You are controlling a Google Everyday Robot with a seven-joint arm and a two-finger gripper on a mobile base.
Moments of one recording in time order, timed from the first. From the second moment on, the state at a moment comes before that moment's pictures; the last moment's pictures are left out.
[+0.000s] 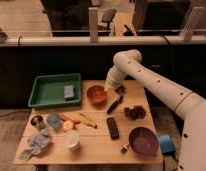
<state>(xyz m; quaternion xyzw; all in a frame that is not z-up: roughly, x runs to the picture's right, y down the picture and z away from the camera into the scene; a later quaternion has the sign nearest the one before) 0.051 -0.004 0.825 -0.25 -0.17 0.03 0.95</state>
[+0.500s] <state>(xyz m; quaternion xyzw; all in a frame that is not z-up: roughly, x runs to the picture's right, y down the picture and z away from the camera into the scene) 0.102 0.023 0.834 -0.27 -0.16 0.04 0.95</state>
